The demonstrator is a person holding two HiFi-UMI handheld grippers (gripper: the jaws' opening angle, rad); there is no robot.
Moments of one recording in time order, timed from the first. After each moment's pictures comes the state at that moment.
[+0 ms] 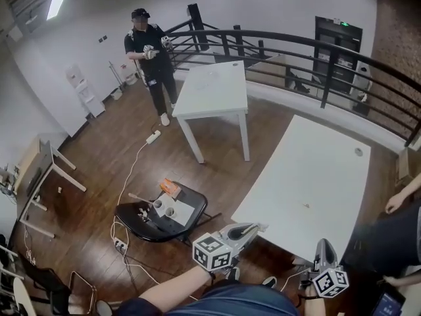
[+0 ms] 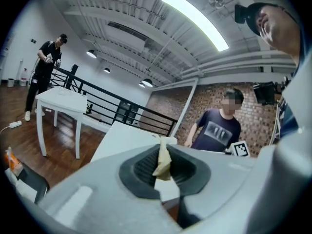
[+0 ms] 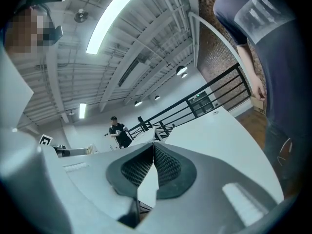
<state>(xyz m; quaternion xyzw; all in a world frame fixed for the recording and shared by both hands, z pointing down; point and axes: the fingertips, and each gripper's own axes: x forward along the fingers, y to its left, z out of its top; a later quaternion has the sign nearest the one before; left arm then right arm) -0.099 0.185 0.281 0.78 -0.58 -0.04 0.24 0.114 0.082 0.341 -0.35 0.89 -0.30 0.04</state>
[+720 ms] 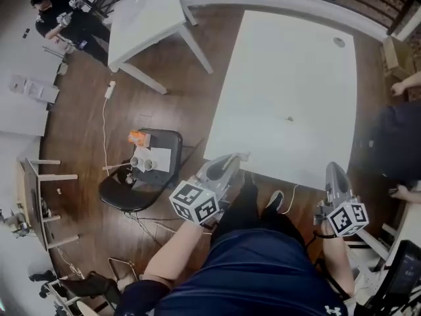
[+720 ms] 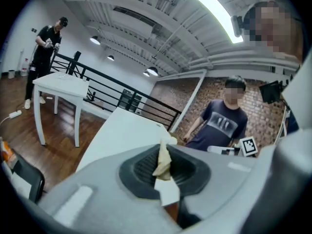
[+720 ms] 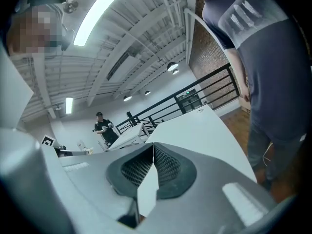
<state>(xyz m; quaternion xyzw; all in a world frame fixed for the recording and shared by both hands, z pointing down) -0.109 0.125 0.337 0.77 -0.57 -0.01 0.30 0.149 0.037 0.358 -0.42 0.86 -0.30 -0.01</state>
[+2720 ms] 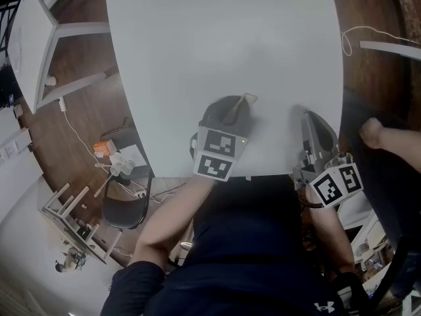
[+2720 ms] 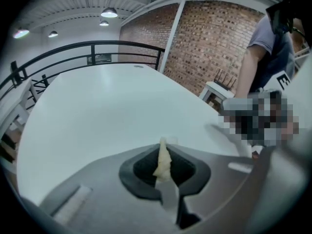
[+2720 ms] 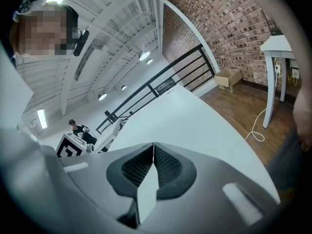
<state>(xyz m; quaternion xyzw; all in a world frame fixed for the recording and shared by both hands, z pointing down) 0.016 -0.064 0.564 0.78 -0.40 0.35 0.33 0.162 -0.073 0.494 -0.48 0.76 -0.42 -0.05</state>
